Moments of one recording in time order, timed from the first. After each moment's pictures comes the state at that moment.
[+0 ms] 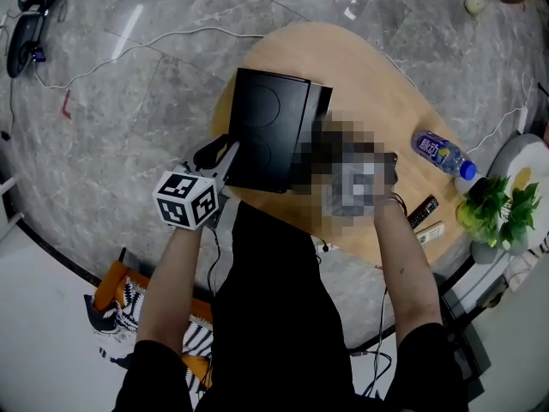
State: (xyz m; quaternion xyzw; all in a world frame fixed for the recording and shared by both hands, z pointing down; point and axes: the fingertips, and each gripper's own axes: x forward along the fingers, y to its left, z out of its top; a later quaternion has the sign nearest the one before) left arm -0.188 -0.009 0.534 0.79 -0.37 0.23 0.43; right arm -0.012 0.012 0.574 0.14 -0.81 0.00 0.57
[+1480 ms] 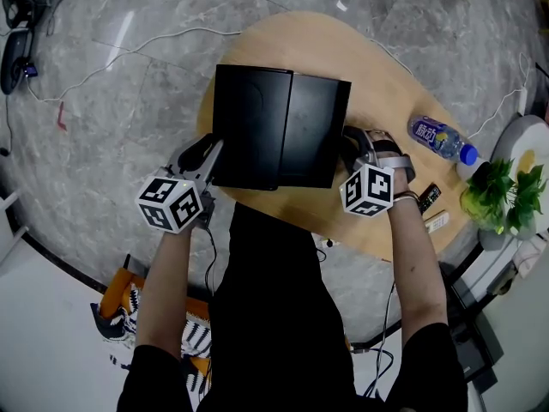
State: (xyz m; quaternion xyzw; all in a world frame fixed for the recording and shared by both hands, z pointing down) left arm -0.189 -0.008 0.536 0.79 -0.37 0.20 0.44; right arm 0.059 0.025 0.585 0.17 -0.79 -0.02 0.59
